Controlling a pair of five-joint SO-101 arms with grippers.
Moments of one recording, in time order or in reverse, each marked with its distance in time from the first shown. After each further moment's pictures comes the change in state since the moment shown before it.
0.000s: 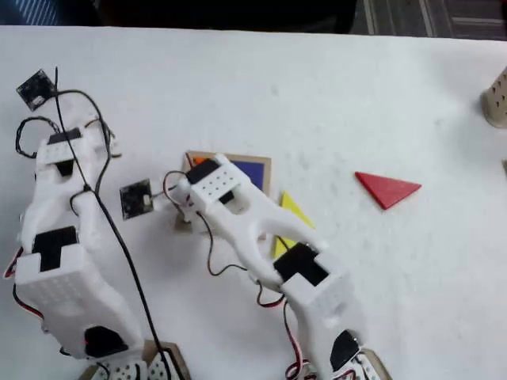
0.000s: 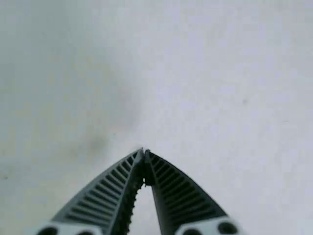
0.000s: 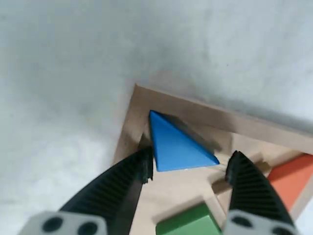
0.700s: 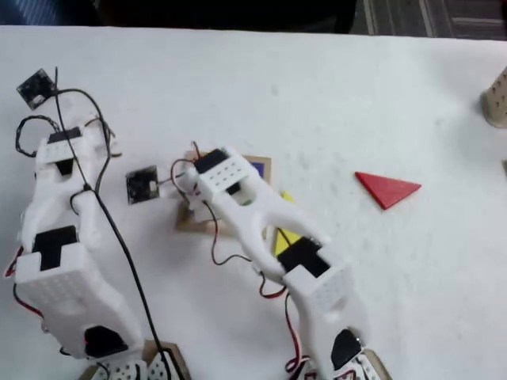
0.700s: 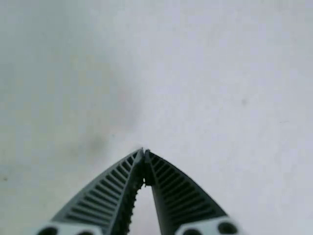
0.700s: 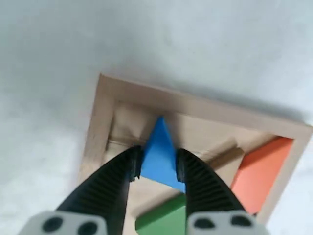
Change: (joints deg) left arm -0.1 0.0 0.0 0.1 0.0; right arm 4.5 2.9 -3.3 -1.1 -0.2
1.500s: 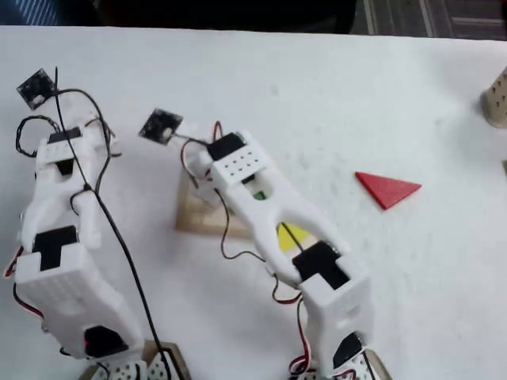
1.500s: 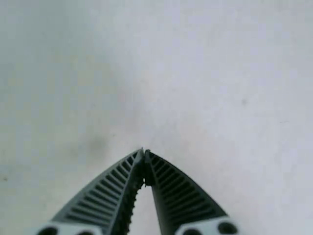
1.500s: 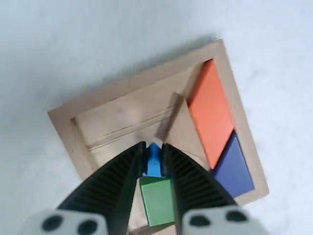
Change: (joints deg) left arm 0.0 0.0 0.0 0.0 0.0; right arm 3.2 -9.0 -1.2 3.1 -34.5
